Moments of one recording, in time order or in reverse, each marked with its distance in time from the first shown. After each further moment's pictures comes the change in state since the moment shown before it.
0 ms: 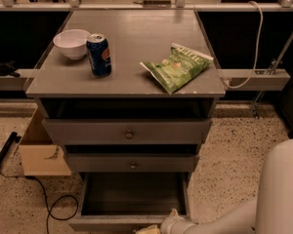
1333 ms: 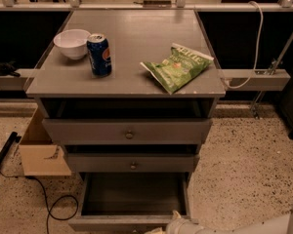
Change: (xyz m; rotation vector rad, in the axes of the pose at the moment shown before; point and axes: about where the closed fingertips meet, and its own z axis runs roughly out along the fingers) arm 0.017 -0.010 0.005 -0.105 -0.040 -0.004
